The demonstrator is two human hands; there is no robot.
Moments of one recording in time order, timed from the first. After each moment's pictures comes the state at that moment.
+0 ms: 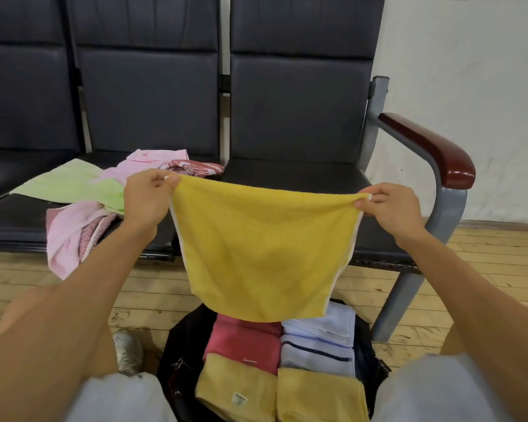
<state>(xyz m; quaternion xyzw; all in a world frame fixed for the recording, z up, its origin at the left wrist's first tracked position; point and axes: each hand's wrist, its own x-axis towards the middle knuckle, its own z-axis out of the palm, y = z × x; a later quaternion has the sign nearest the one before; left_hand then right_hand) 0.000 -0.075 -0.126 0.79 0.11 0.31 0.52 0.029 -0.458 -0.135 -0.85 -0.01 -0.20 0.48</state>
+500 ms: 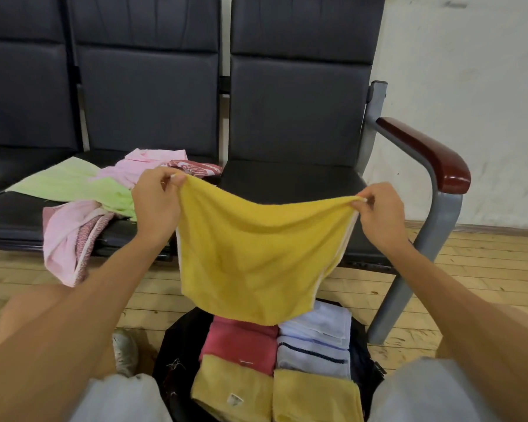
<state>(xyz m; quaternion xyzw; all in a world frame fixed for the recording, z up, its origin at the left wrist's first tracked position) -0.003 -0.089 -0.135 0.80 0.08 0.41 0.44 0.028 -0.444 -0.149 -0.90 -0.03 -0.27 0.34</state>
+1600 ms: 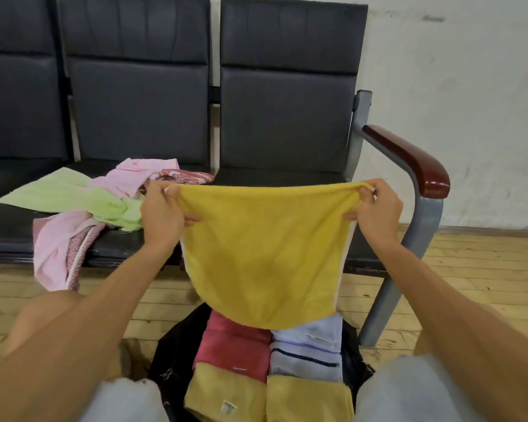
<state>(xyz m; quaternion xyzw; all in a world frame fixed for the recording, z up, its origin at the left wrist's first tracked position) 0.001 -0.113 -0.142 0.74 0.10 0.33 0.58 0.030 -0.445 -0.131 -0.80 0.02 -0.34 0.50</state>
